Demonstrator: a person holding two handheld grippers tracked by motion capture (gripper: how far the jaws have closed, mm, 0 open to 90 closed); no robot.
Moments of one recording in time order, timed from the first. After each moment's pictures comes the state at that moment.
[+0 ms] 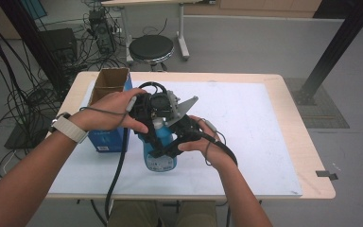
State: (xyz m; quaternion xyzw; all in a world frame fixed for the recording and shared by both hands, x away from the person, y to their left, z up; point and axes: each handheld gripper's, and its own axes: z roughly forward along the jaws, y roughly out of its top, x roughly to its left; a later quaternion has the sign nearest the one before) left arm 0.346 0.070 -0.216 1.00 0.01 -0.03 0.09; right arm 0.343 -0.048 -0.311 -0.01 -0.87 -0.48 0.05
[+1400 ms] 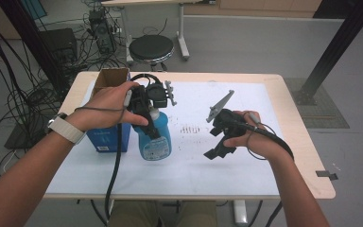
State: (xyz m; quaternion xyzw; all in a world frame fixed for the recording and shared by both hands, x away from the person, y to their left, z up) left arm 0.355 0.078 -0.201 0.99 0.12 0.02 0.08; right arm 0.350 -0.159 -0.297 -0.17 -0.96 -0.24 0.02
